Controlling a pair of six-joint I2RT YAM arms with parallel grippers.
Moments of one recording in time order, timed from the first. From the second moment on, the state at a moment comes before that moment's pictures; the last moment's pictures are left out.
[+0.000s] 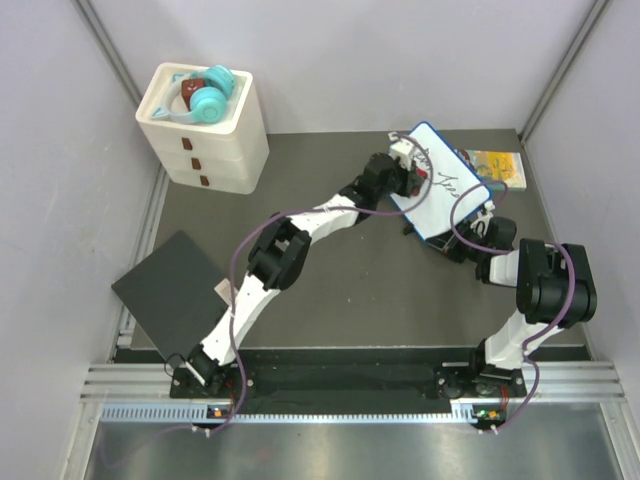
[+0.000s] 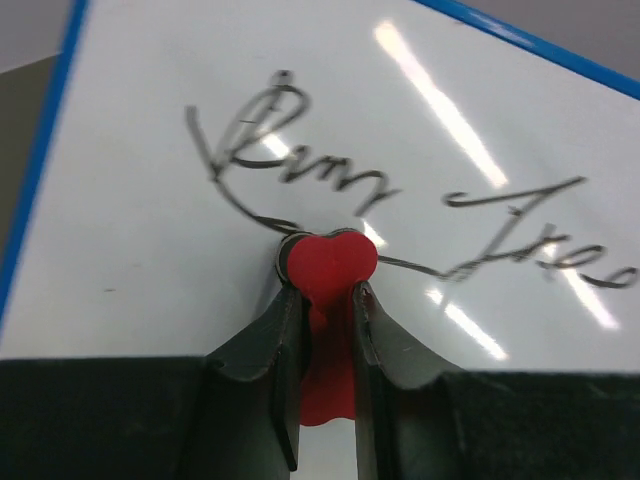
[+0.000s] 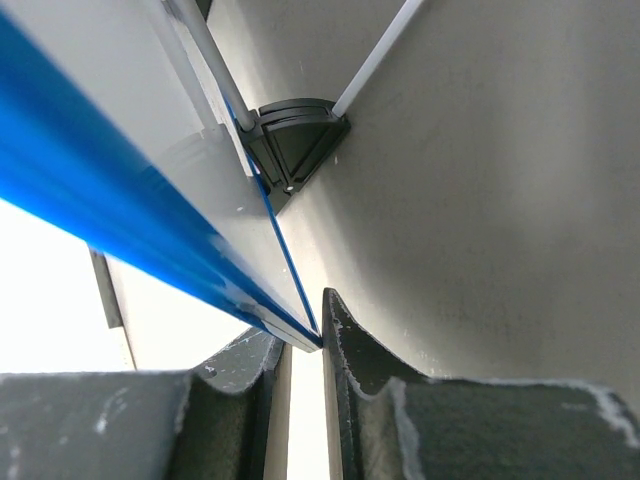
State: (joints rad) left arm -0.76 2.58 2.15 0.25 0.12 -0.20; right arm -0.15 1.68 0.50 0.58 -0.67 0.69
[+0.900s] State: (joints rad) left arm -0.76 2.69 2.29 0.38 0.13 -0.26; right arm -0.15 1.69 0.50 0.59 -0.67 0.69
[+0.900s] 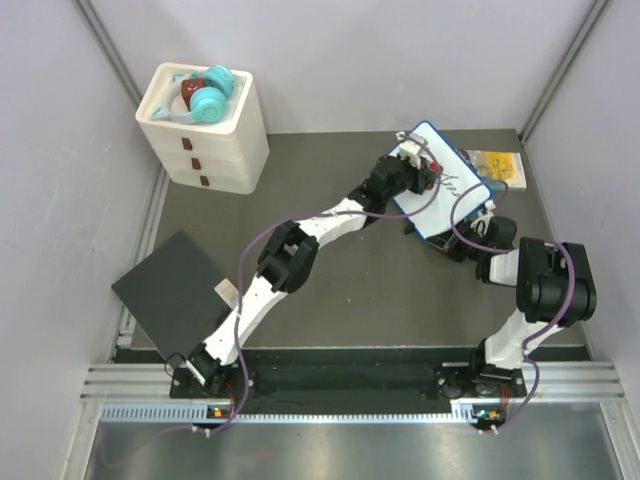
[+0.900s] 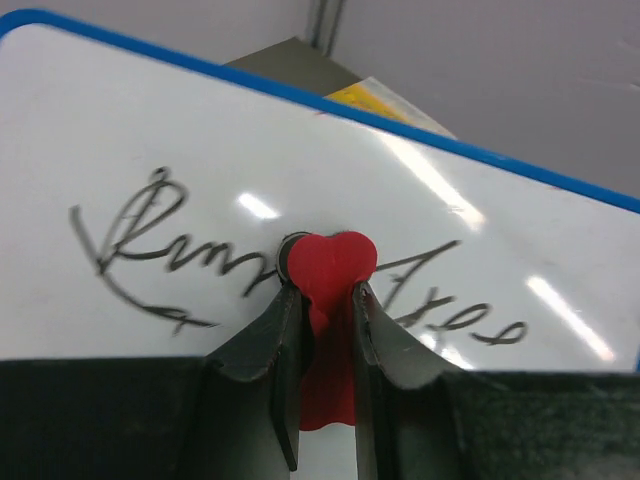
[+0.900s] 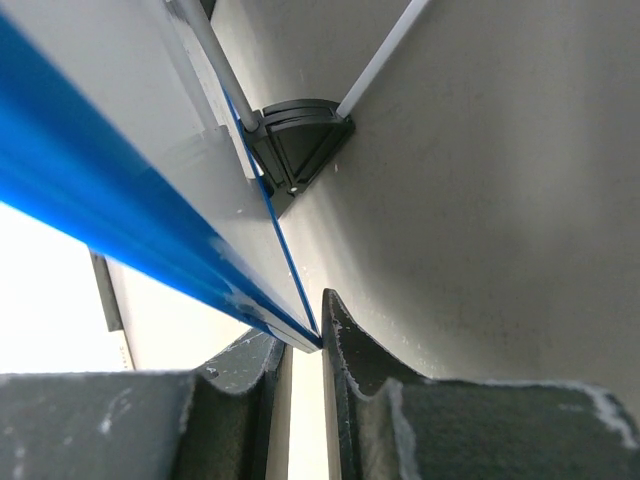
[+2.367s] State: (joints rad) left arm -0.68 2.80 2.44 0.47 0.04 -0.19; right arm -0.15 1.69 0.51 0.59 -0.68 0.68
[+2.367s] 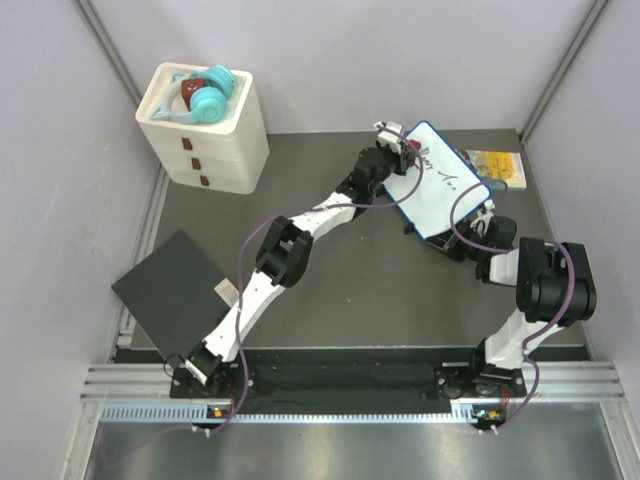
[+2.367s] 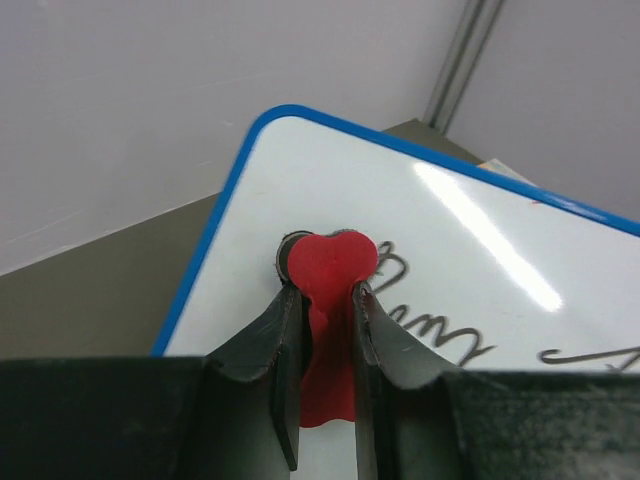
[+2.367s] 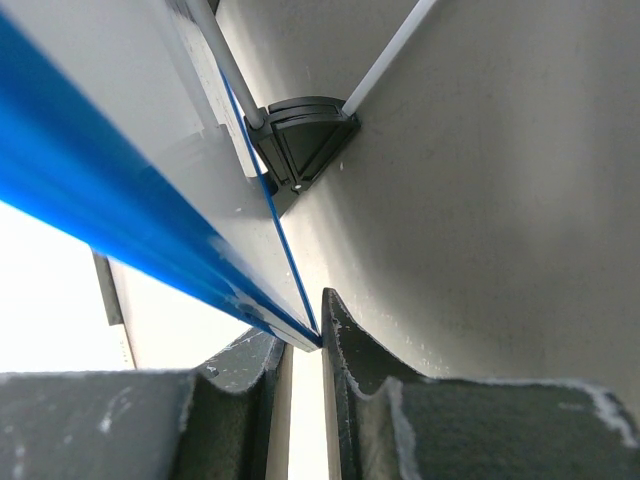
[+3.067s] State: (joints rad) left arm -0.73 2.80 2.43 0.56 -0.10 -0.19; right arm -0.15 1.70 0.51 0.60 -0.68 0.68
